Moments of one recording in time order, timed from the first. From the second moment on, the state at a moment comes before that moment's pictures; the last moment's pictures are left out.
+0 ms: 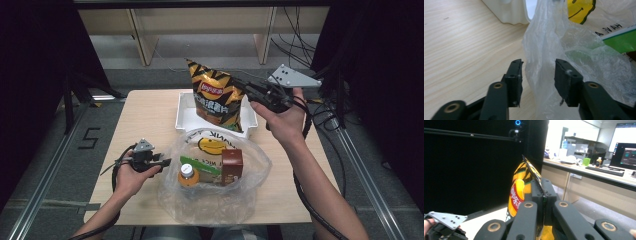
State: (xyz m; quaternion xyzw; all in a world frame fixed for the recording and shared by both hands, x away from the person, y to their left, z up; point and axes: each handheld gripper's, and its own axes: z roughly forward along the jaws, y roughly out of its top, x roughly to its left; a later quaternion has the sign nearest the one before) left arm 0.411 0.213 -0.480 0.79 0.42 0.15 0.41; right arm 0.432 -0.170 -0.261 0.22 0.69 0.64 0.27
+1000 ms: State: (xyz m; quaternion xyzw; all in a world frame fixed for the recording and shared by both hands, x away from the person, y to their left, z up) left arm 0.370 0.251 -0.457 0.74 0.46 0.16 0.47; right arm 0.460 -0.182 -0.263 0.27 0.68 0.62 0.28
